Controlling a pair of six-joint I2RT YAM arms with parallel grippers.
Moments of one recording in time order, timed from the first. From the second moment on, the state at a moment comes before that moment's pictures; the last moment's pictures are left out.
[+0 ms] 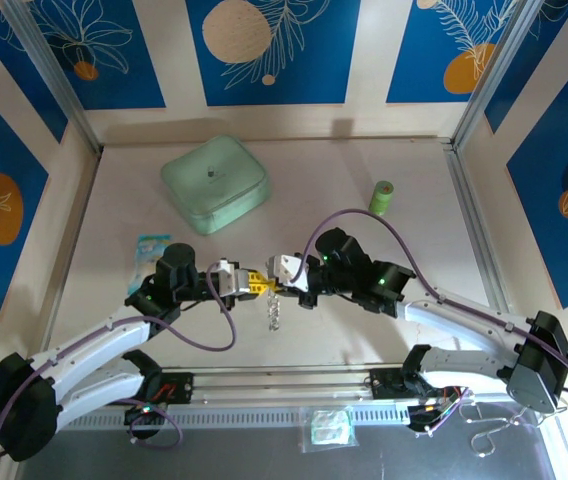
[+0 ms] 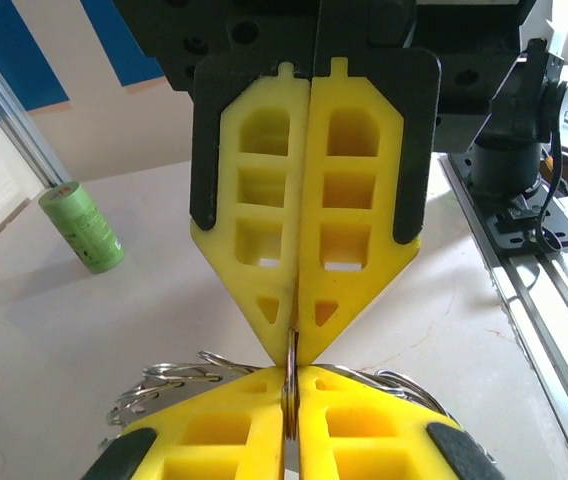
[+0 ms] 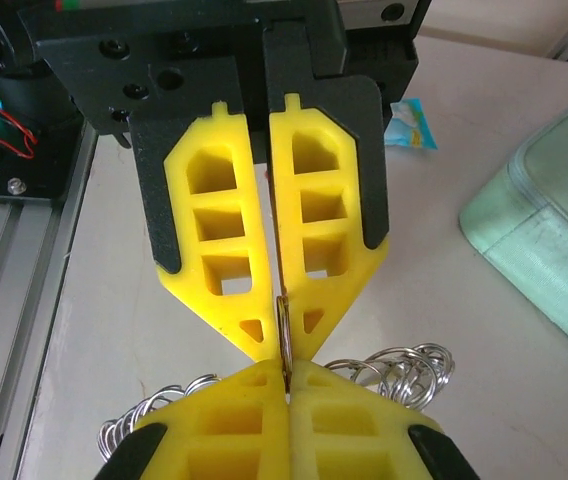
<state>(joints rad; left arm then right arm) -0.64 0.95 0.45 0.22 0.78 0.46 0.94 1.12 0.83 -0.29 -0.36 -0.49</state>
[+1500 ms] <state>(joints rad) -0.61 0.57 0.55 -0.27 -0.60 -0.08 0.96 1.49 0.83 -0.03 -0.17 -0.13</state>
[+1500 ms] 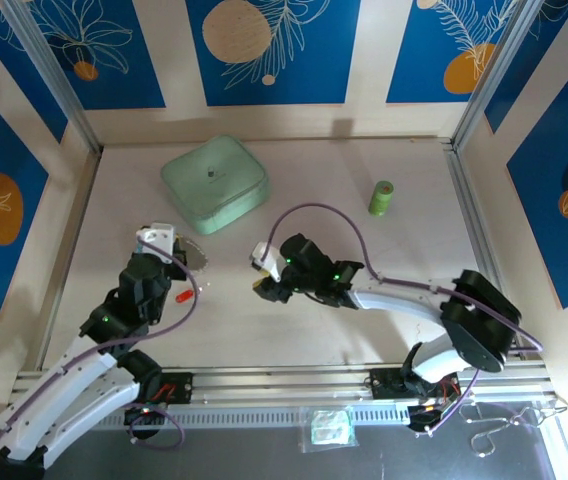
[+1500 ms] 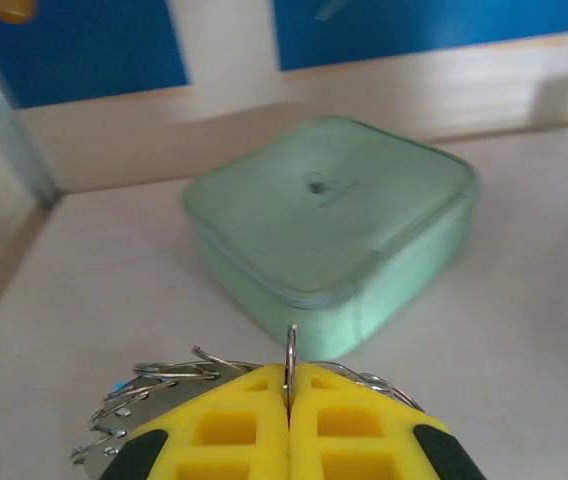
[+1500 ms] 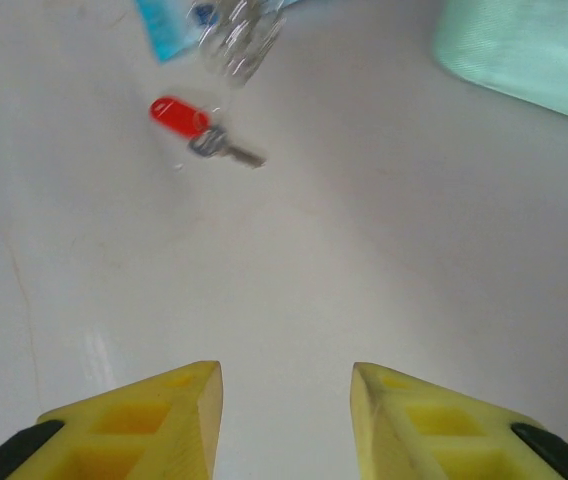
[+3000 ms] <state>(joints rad) -0.58 0.27 0.51 -0.32 -1.06 -0.05 1.07 2.38 1.78 -0.32 -0.32 -0.29</state>
